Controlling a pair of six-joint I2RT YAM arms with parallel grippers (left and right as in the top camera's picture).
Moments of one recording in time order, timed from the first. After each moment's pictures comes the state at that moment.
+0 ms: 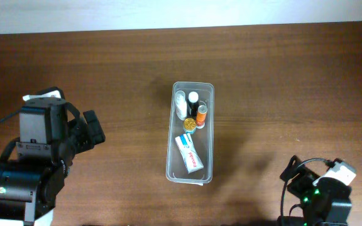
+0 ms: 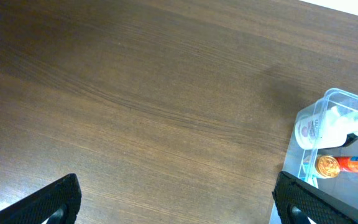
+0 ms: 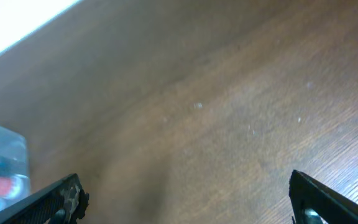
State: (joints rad) left arm -0.12 1.05 1.46 -1.28 -0.24 -0.35; right arm -0.11 0.21 0.54 -0.98 0.20 0.48
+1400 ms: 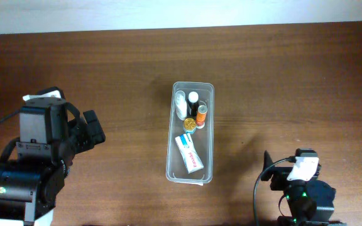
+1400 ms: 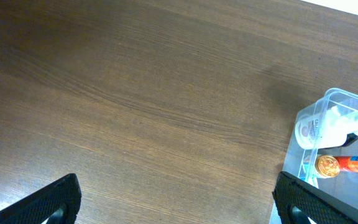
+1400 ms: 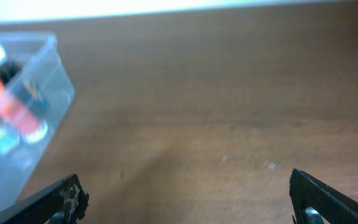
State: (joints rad) left arm -0.12 1.06 1.46 -1.28 -0.24 -0.35; right arm -0.11 0.01 0.22 -0.60 -0.09 0.02
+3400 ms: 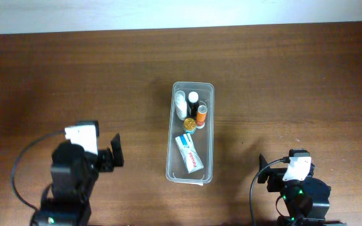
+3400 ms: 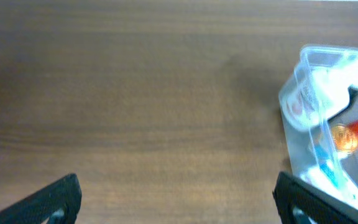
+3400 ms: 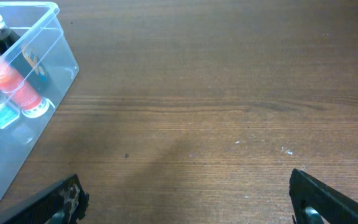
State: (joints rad) left arm -0.09 0.63 0.64 -0.59 -0.04 -0.08; right arm -0.11 0.01 0.16 -0.60 -0.13 -0.01
